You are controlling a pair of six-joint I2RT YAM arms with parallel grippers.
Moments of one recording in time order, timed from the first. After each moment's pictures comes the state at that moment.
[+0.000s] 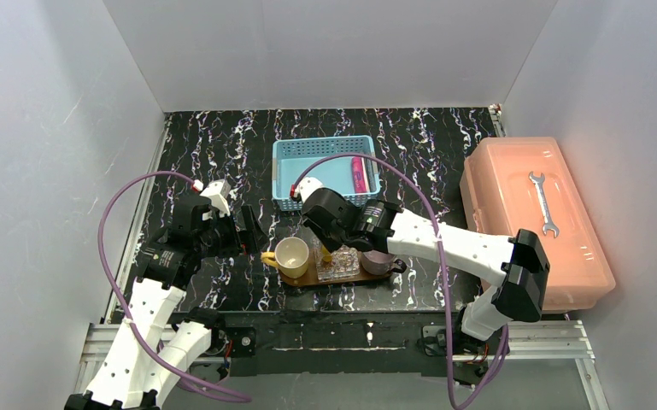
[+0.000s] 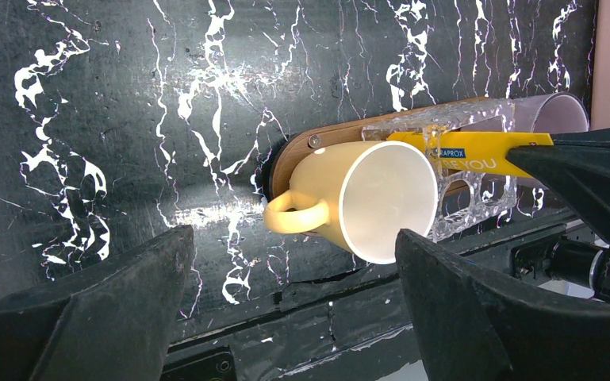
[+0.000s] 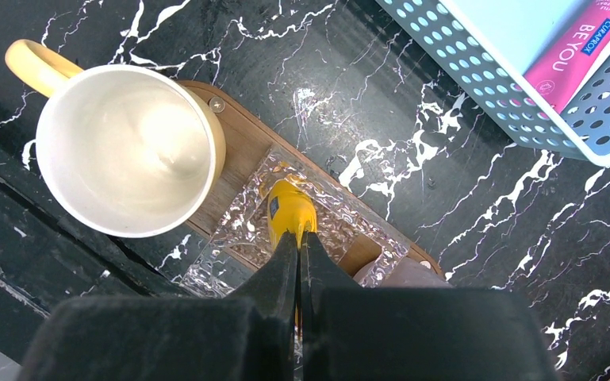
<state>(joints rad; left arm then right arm) -0.26 0.72 0.86 -0.90 0.20 -0.40 1.18 1.56 1.39 -0.73 0.31 0.23</state>
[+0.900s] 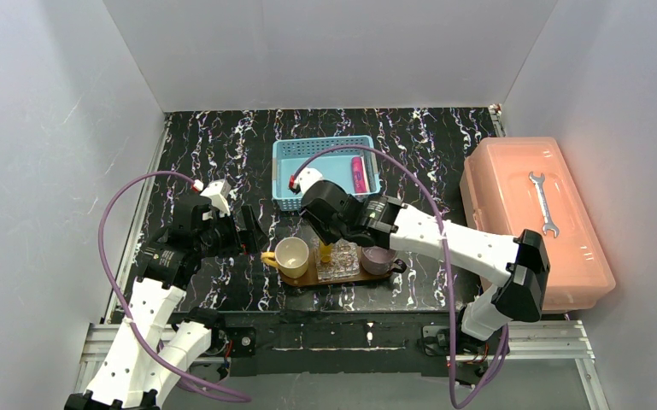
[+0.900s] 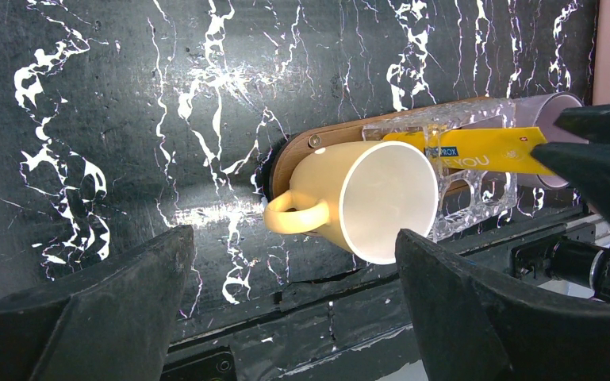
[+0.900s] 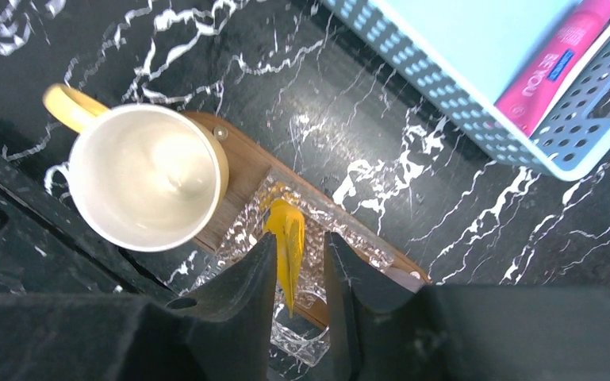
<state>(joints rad) -0.26 0.72 0.86 -0.90 0.20 -0.40 1.18 1.56 1.43 -0.73 0.32 0.23</state>
